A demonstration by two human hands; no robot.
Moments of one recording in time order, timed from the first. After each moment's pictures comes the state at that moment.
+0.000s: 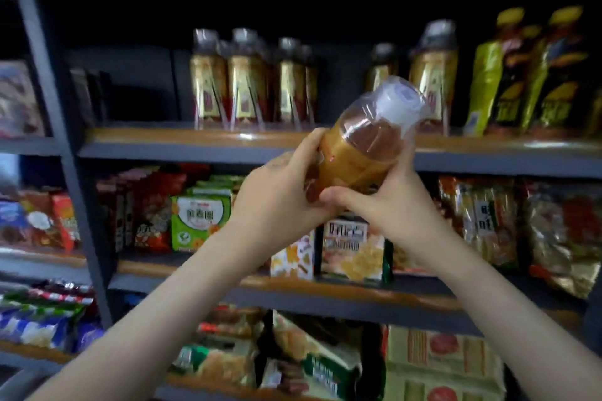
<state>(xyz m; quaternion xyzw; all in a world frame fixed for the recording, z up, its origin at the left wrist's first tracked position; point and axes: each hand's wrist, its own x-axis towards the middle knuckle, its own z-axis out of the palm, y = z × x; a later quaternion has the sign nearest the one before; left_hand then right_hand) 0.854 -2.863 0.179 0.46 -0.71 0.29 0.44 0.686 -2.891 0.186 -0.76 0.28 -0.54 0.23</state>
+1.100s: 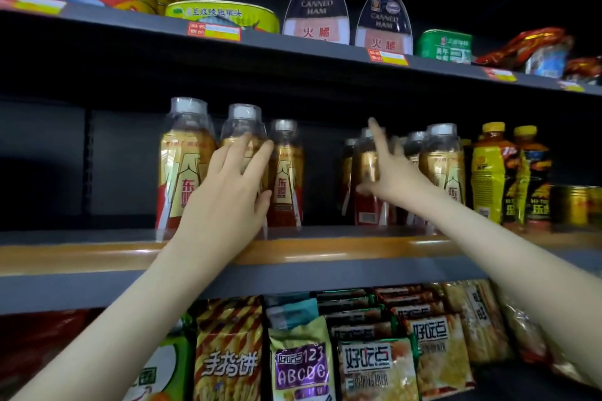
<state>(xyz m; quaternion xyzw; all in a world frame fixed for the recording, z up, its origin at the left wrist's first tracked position) 1.000 -3.035 0.260 0.41 -0.69 0.39 0.46 0.735 -3.068 0.316 -0.68 0.64 -0.32 -0.15</state>
